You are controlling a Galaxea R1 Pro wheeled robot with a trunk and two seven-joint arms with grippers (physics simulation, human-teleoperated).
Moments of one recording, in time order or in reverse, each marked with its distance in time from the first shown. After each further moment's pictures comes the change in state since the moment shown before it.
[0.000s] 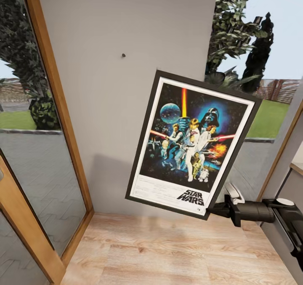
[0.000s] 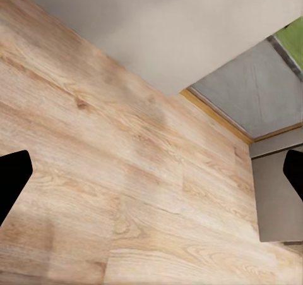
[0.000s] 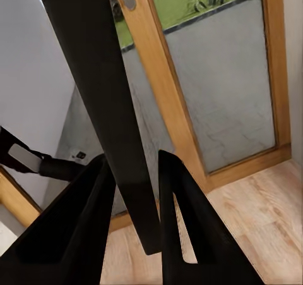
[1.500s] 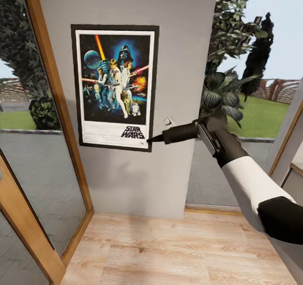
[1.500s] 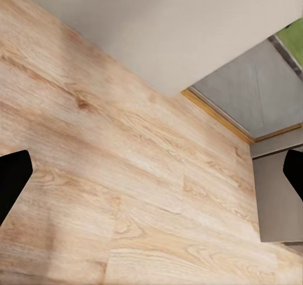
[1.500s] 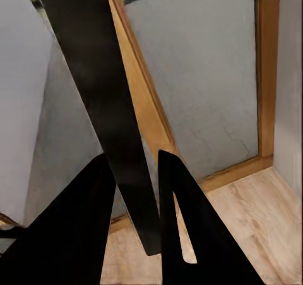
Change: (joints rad) left arm 0.001 -0.002 0.000 0.000 0.000 -0.002 0.005; right arm -0.806 0.375 0.401 0.339 0.055 0.459 -0.392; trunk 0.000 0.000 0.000
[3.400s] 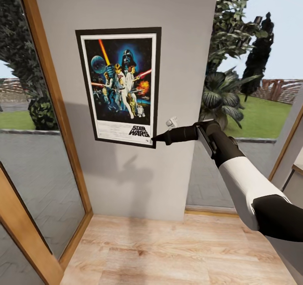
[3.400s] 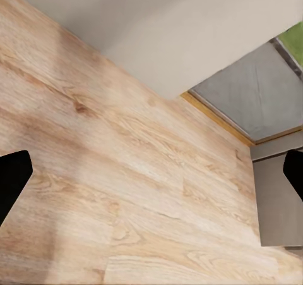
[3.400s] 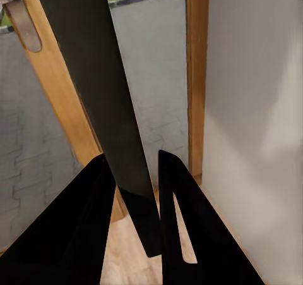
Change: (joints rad) left arm 0.000 0.002 0.000 0.000 0.000 0.001 0.000; right arm -0.002 0.038 -0.110 0.123 0.173 -0.271 -0.071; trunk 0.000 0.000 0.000
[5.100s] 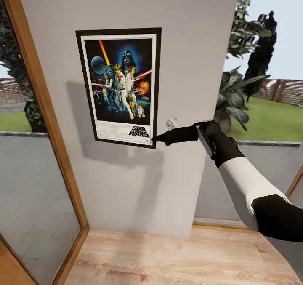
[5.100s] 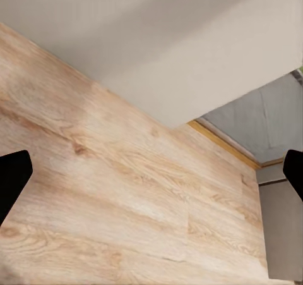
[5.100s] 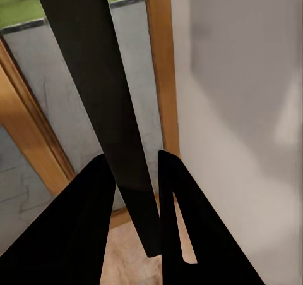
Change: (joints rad) left arm 0.000 0.001 0.000 0.000 0.000 0.000 0.000; right arm 0.002 0.001 0.000 0.001 0.000 0.000 -0.001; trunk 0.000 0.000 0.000
